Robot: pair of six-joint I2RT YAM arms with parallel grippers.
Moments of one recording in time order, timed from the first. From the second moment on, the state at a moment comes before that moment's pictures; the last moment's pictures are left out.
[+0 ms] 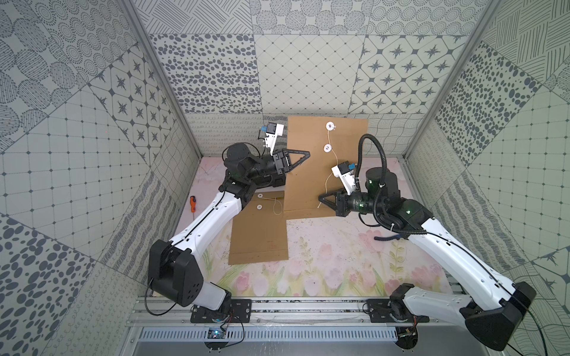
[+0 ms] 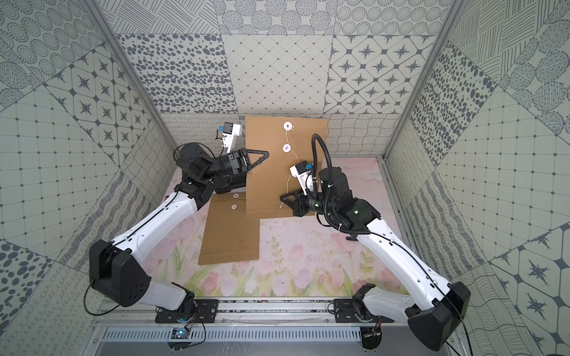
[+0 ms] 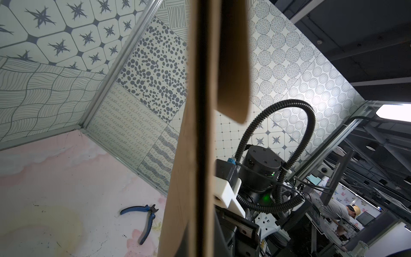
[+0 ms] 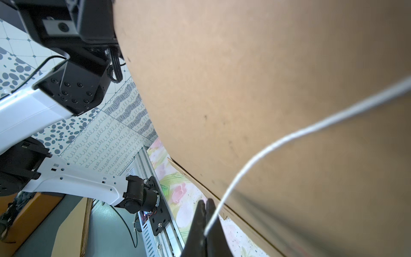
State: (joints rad) left arm -0.42 1.47 1.29 0.51 0.97 -0.91; right arm 0.62 1.16 1.20 -0.46 -0.48 0.35
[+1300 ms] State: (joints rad) left arm -0.42 1.37 1.28 0.49 0.80 -0.90; right arm 0.55 1.07 1.05 -0.12 -0.41 0.55
